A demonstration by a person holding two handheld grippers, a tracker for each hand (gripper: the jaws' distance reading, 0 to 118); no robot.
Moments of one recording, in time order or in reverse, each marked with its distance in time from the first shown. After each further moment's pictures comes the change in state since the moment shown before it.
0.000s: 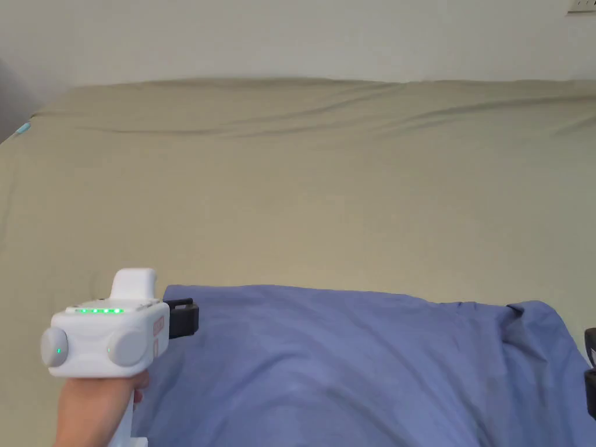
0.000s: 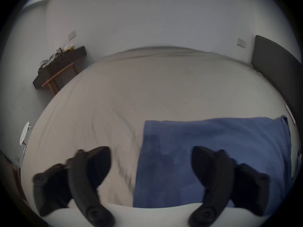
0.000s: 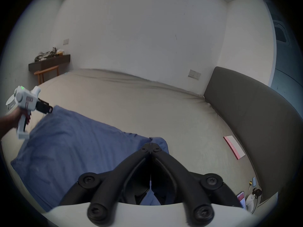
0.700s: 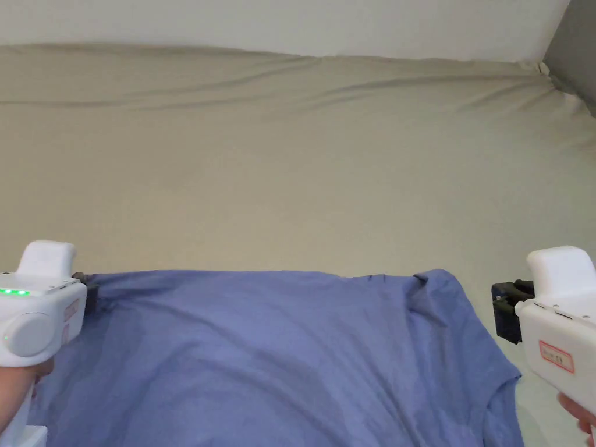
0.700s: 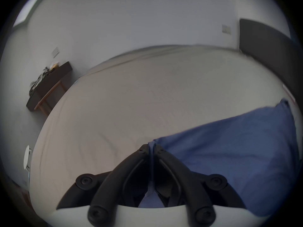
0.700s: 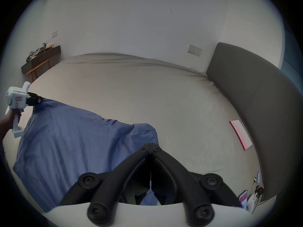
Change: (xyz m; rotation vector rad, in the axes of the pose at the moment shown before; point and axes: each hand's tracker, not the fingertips) left arm 0.032 0.009 0.023 0.070 -0.041 -0.143; right arm 0.062 0.004 -0.080 -0.216 0.044 -0.057
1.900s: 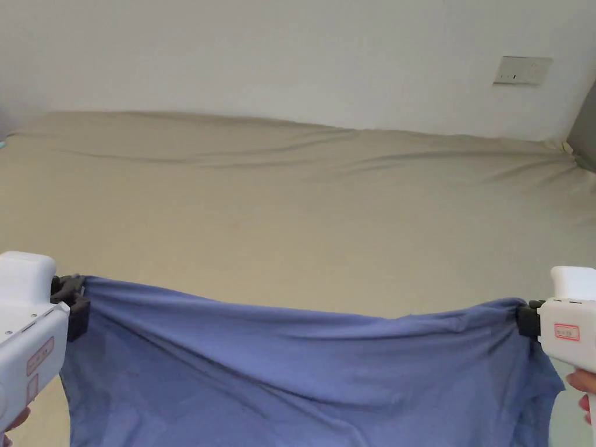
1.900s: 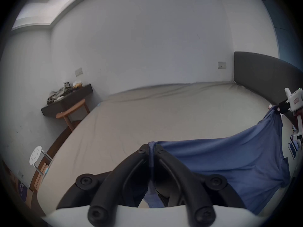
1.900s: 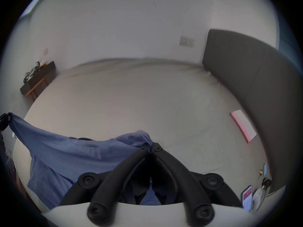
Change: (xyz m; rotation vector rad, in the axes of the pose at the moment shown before) left arm -0.035 -0.013 0.223 0.288 0.041 0.029; right arm 0.041 0.023 0.036 0.040 0.042 -0.142
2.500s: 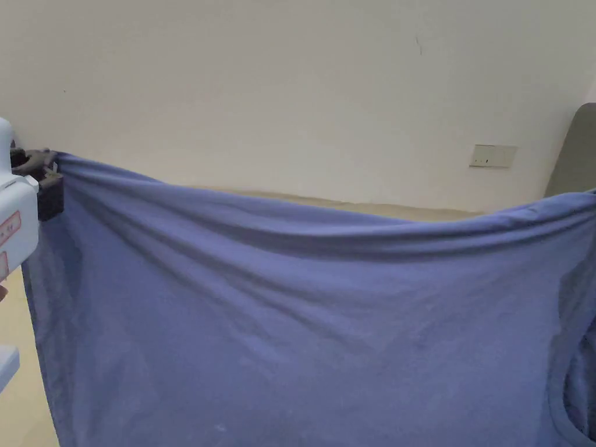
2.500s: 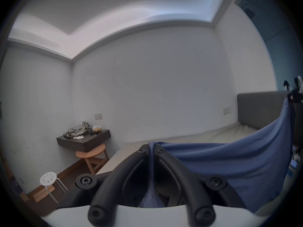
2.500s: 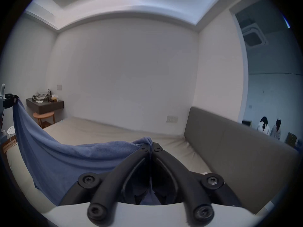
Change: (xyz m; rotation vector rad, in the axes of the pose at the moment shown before) left arm -0.052 0.140 0.183 0.441 0.100 0.033; right arm 0.005 0.080 0.294 0.612 -0.107 0.094
